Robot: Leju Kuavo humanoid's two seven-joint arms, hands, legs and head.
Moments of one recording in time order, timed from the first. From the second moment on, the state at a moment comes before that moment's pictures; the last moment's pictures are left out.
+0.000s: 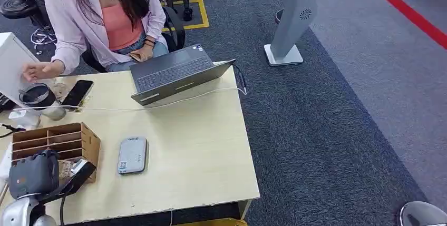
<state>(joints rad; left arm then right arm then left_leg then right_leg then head) -0.15 0.14 0.14 -1.13 -1.26 0.43 -0.13 -0.19 0.15 1.48 -0.14 -0.91 -0.36 0.18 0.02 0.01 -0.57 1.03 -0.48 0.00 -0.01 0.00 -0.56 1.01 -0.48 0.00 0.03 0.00</state>
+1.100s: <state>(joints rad) -0.22 0.17 0.00 -1.41 -1.12 0.30 -0.15 -0.19 0.15 1.49 -0.14 -0.95 -0.36 0.17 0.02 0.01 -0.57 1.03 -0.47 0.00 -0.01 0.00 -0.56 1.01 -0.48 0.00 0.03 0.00</state>
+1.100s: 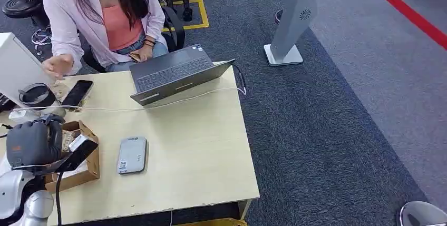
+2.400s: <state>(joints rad) -0.64 0.17 -0.03 -1.09 -1.25 0.43 -0.08 -0.20 0.15 1.54 -0.14 -0.87 -0.35 0.19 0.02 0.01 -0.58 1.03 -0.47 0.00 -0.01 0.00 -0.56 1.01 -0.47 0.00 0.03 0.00</state>
